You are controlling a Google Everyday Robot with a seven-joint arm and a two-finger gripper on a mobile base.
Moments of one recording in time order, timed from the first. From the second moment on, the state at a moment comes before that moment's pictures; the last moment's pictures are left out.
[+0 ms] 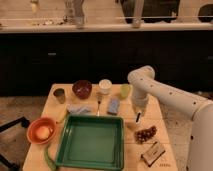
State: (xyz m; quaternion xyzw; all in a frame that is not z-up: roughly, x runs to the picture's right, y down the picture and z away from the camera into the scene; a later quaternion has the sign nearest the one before) arm 0.203 0.138 0.826 -0.37 -0.20 -0.51 0.75
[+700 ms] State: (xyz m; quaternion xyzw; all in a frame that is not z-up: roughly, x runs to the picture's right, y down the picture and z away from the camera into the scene) arm 0.168 0.130 0.805 -0.36 -0.21 -0.54 0.74
